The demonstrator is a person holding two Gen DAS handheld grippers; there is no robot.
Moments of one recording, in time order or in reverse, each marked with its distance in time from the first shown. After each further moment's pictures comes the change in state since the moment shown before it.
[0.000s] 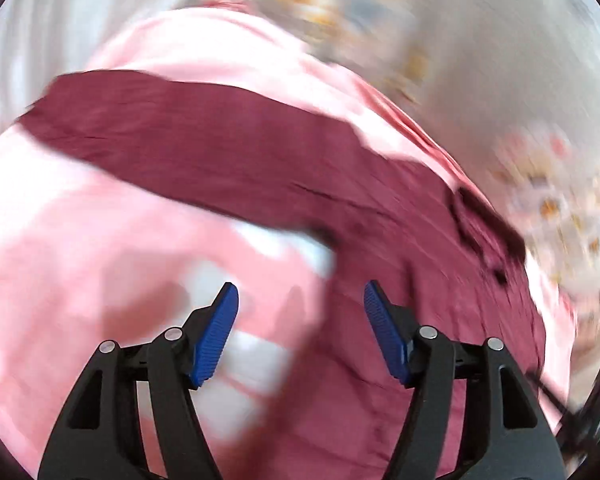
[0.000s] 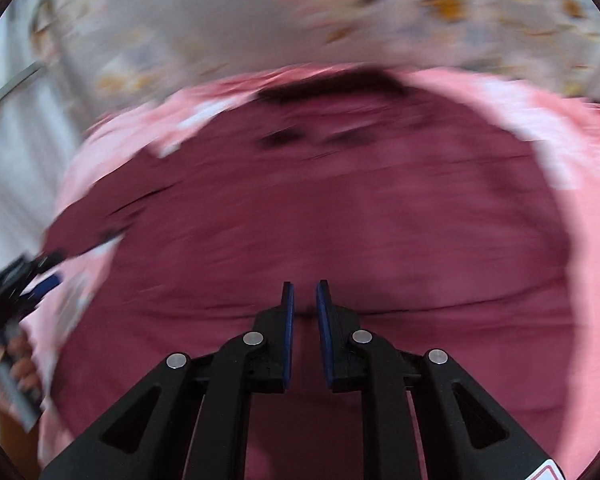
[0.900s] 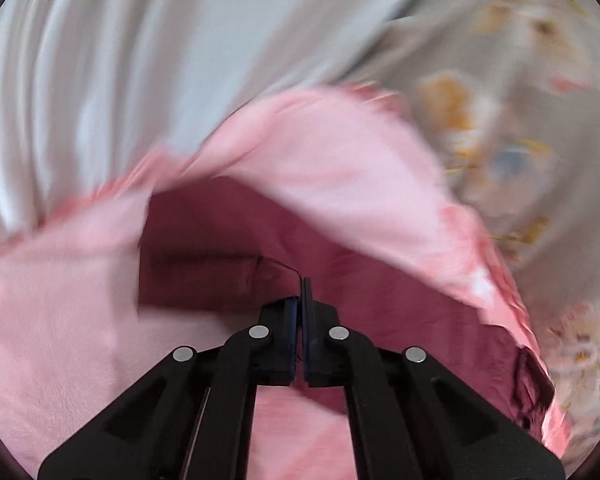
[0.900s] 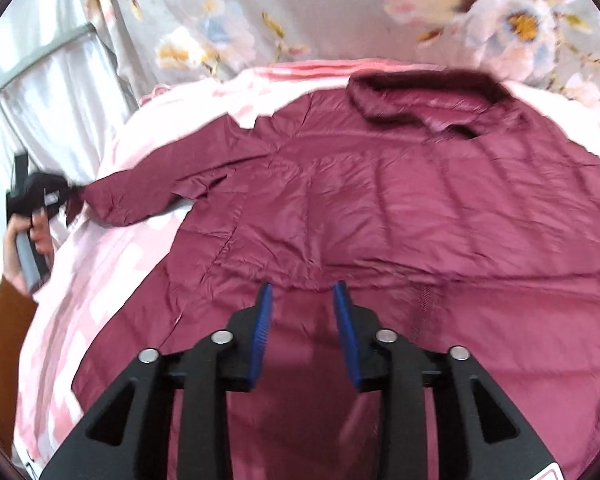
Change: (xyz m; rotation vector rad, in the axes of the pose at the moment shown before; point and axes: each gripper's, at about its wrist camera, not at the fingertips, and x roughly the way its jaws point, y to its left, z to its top) left arm 0.002 0.094 0.134 -0.159 -0.194 0.102; right arm -0.023 0.054 -0.035 -0.050 -0.104 0.000
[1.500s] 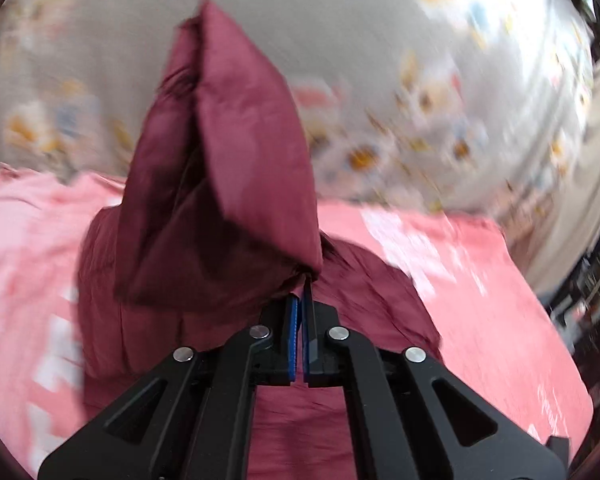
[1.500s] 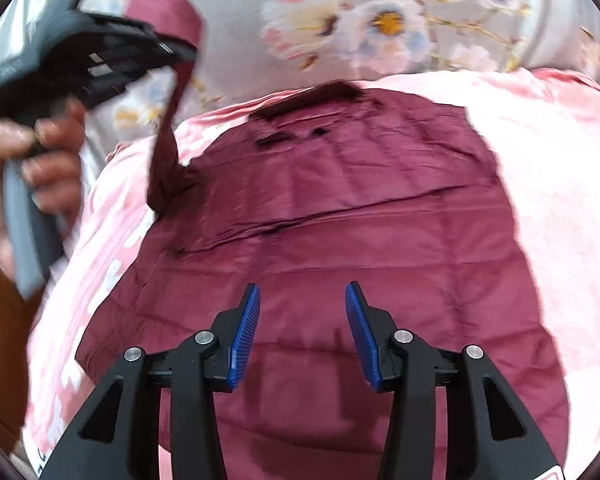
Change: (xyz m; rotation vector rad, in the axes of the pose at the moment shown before) left arm -0.106 -0.394 -0.232 0.724 0.161 -0.531; right arm -0.101 -0.105 -0.058 0.231 -0.080 -0.075
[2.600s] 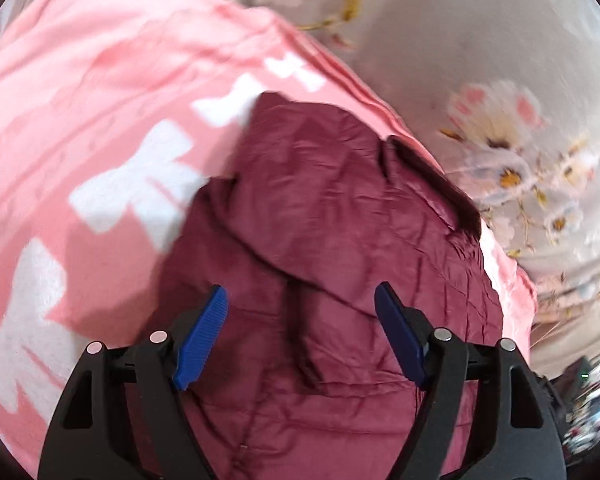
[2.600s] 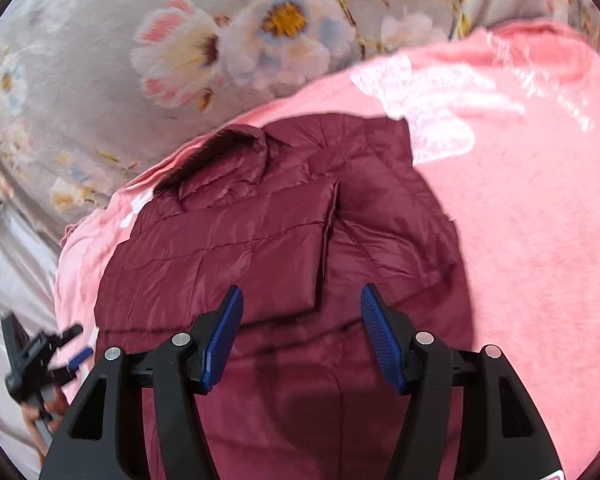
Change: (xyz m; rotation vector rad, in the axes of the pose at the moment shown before) left arm -0.002 0.225 -0.118 -0.595 0.153 0.097; right arm 0.097 -0.100 0.114 0.234 0.047 -0.009
